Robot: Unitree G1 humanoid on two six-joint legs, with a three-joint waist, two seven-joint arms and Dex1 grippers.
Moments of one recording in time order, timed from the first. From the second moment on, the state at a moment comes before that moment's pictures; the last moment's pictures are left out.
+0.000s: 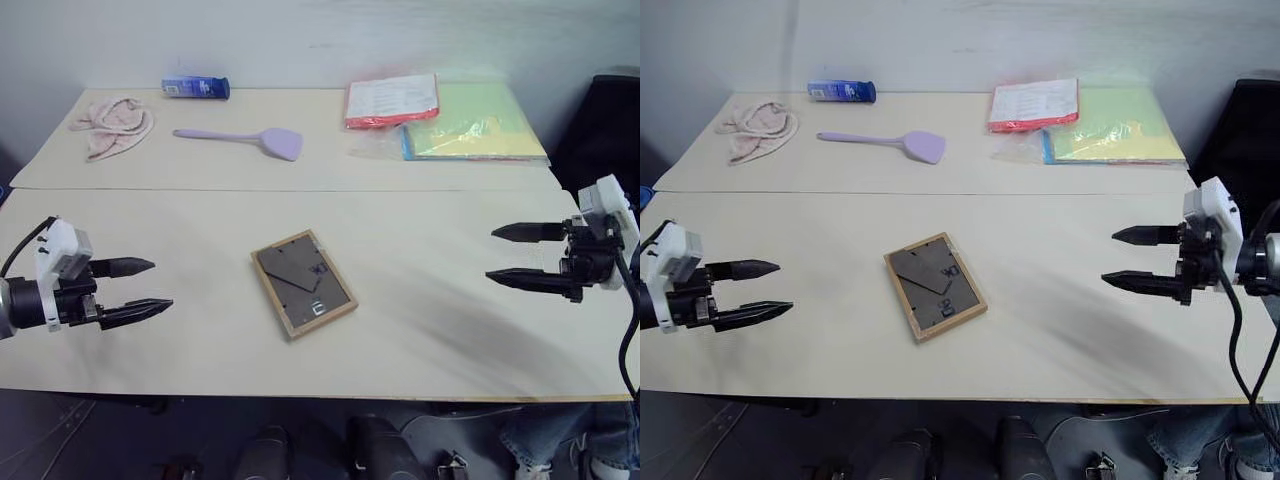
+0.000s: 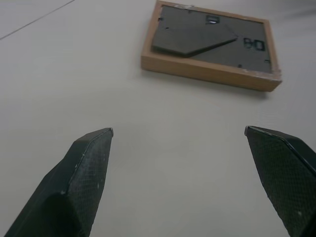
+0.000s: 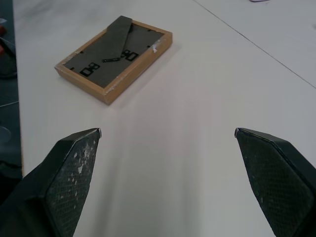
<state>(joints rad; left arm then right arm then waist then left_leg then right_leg) -0.05 1.07 0.43 -0.04 -0.59 0.54 -1.19 -0.42 -1.07 -0.19 0.09 0.60 0.53 1.41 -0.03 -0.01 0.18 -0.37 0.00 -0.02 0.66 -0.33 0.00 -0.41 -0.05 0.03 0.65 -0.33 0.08</state>
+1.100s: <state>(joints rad) -0.52 0.75 -0.13 0.21 -0.20 0.32 -1.11 -0.58 -0.57 0.28 0.10 0.14 0.30 1.06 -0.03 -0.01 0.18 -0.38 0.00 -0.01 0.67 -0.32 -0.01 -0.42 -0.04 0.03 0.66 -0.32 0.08</state>
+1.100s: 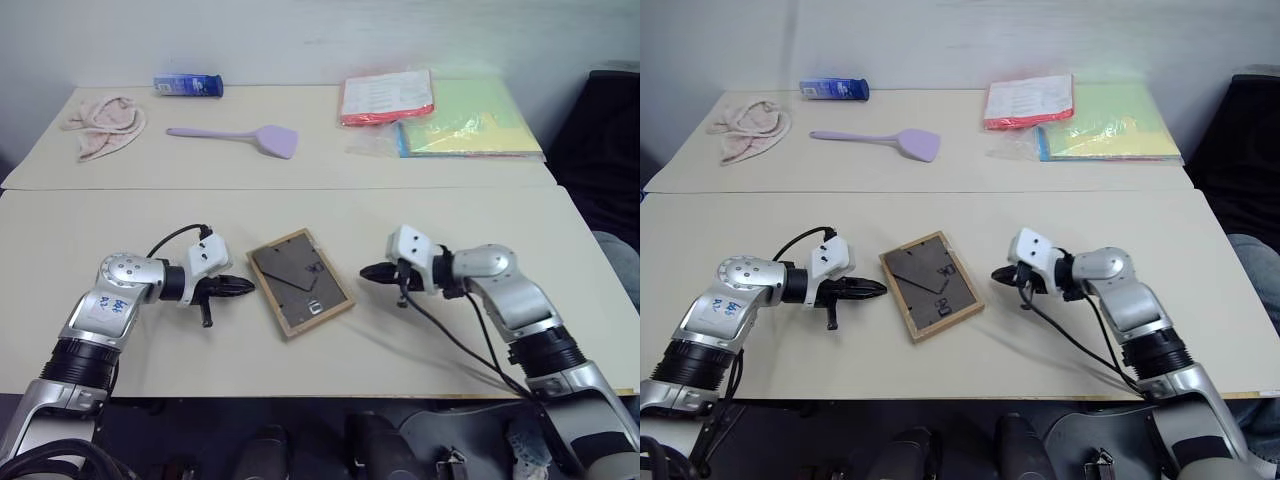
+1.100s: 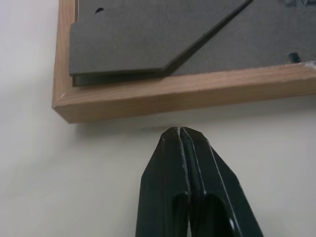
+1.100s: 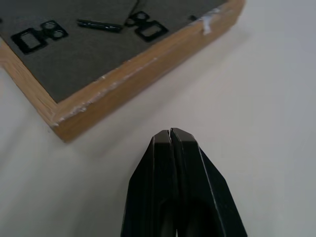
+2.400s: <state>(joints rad) -0.86 0.50 -0.27 0.49 -0.35 1.26 -1.35 -0.47 -0.58 0.35 -0.03 -0.05 0.15 1.02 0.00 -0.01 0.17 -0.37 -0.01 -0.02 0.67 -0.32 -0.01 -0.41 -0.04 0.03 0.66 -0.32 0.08</state>
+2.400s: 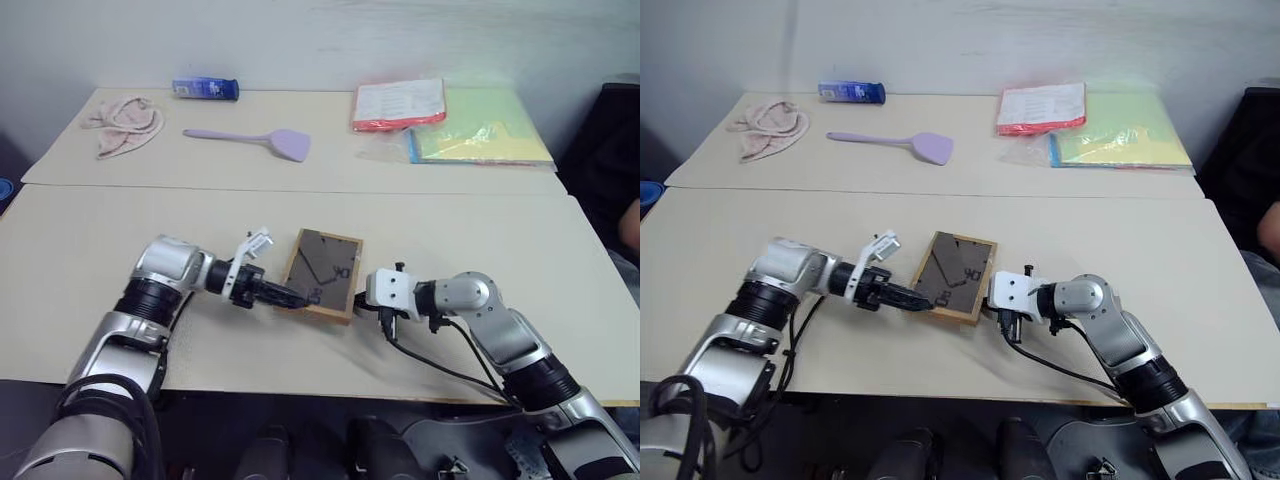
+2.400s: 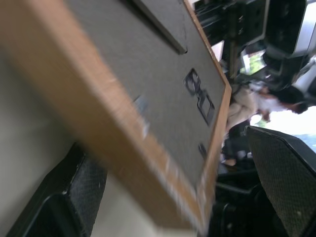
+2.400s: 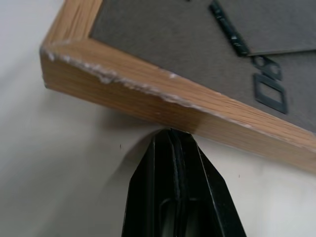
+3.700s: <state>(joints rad) -0.77 0.59 -0.23 0.11 -0.57 1.17 -1.28 -0.79 -0.60 0.02 -0.26 0.71 1.05 0.88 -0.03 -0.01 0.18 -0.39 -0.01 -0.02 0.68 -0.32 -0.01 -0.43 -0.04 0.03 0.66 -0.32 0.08</state>
